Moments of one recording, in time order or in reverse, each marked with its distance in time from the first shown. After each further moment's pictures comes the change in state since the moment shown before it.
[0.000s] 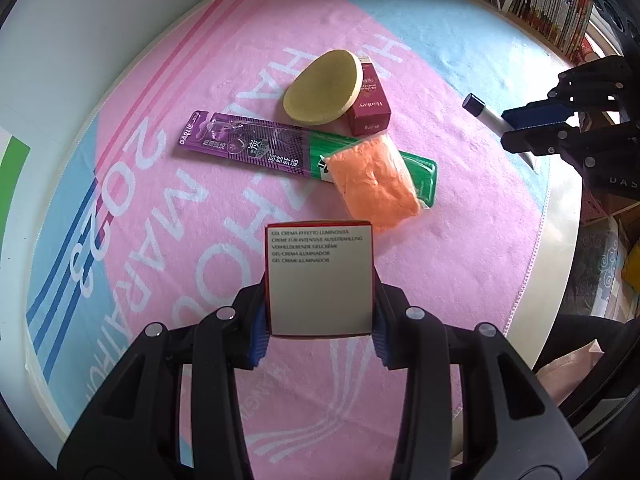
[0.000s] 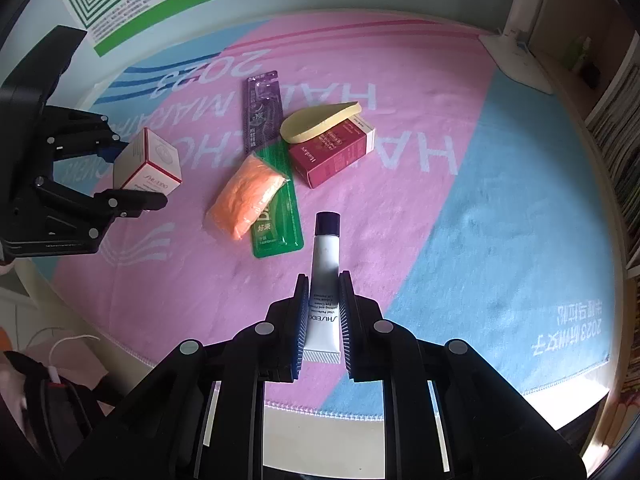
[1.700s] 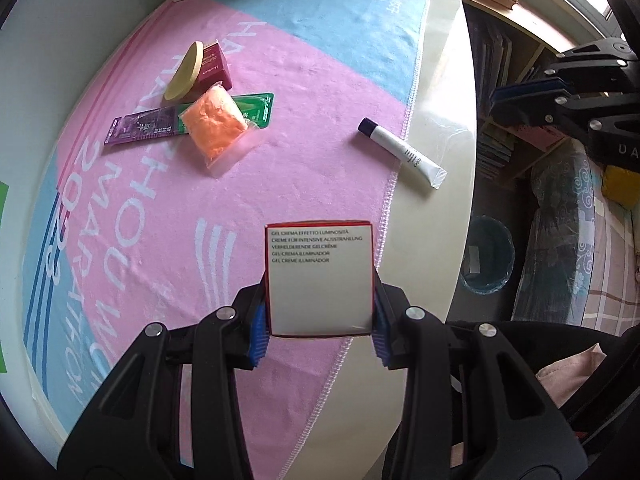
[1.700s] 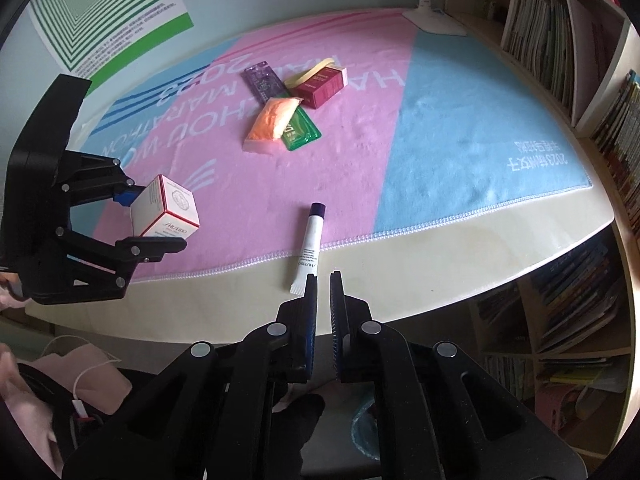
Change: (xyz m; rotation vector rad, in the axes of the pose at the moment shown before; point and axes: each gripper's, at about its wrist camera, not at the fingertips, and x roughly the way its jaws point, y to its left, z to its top) left arm -0.027 -0.103 -0.076 0.206 -0.017 -0.080; right arm -0.065 0.056 -0.129 0.252 -0.086 -0.065
